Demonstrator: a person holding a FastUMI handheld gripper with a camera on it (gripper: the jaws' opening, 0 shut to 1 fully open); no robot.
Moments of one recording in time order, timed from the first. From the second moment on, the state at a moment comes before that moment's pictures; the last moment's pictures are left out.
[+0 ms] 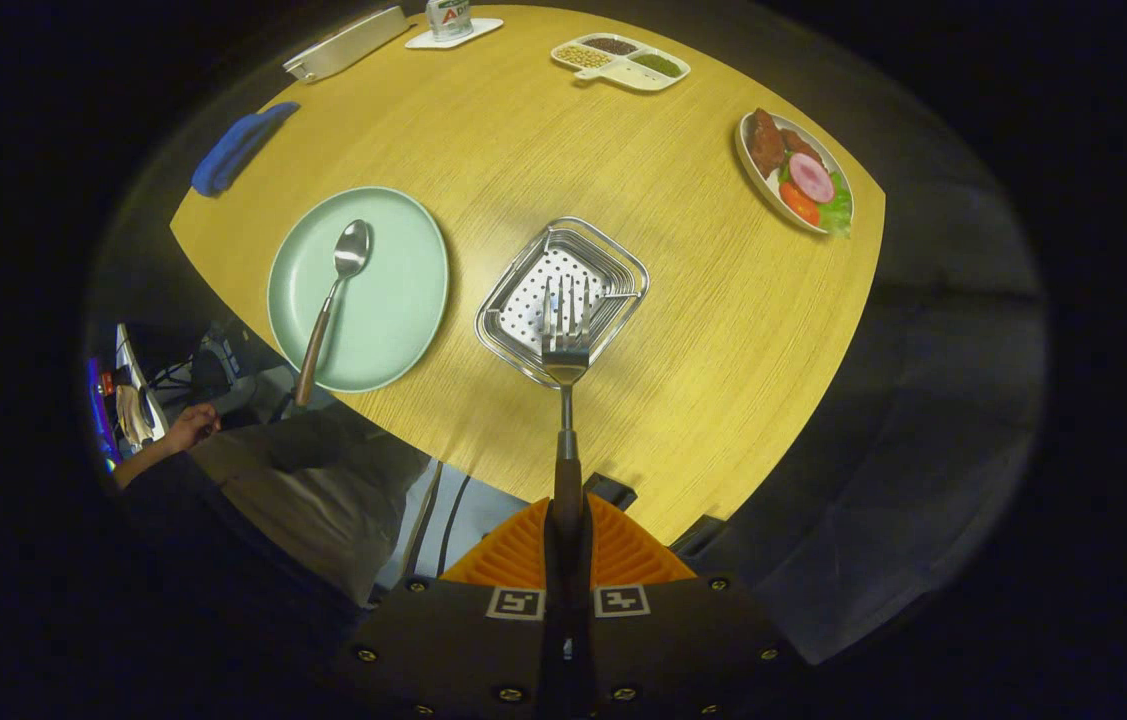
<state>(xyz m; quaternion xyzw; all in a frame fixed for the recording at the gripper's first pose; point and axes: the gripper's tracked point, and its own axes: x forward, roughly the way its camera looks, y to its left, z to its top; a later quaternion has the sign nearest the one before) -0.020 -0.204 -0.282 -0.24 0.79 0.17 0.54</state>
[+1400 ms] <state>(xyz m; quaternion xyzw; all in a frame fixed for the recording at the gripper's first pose) 0.045 -0.180 -0.319 -0.23 0.83 0.18 0.48</state>
